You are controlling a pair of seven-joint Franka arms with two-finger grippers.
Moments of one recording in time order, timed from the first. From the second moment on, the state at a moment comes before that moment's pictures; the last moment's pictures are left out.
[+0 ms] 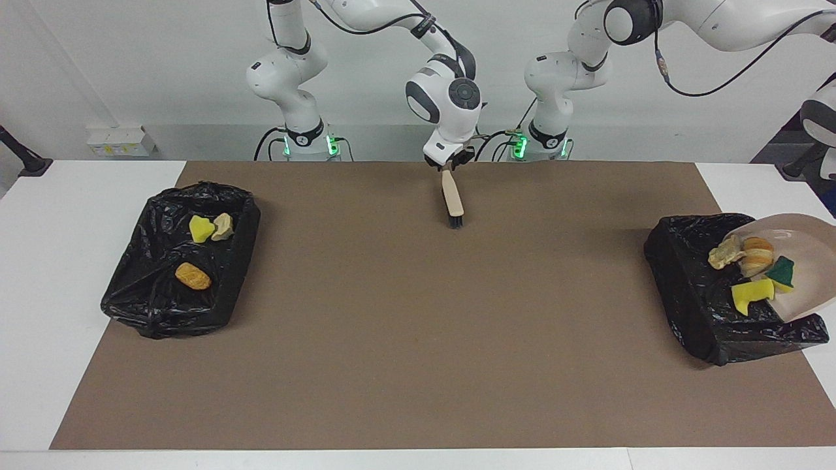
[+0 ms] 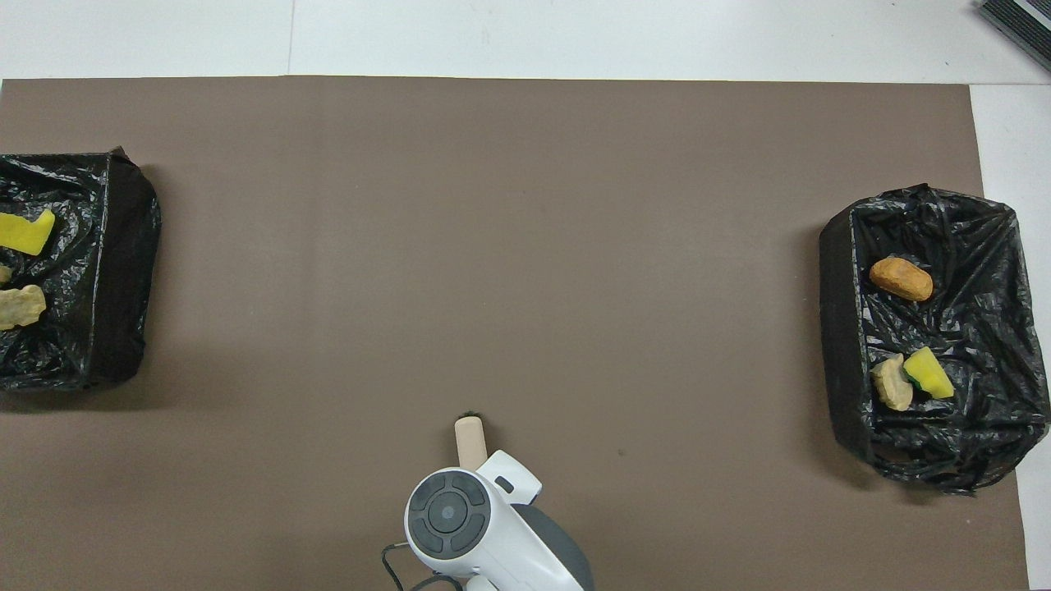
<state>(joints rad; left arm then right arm) 0.08 0.35 0.42 -1.46 0.54 2.10 1.77 0.83 0.15 0.12 -2.09 0.25 2.02 0.74</state>
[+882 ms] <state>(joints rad) 0.01 0.27 0.41 -1.43 0.78 2.01 1.78 0.37 0.06 0.10 -1.94 0.13 1.93 0.26</state>
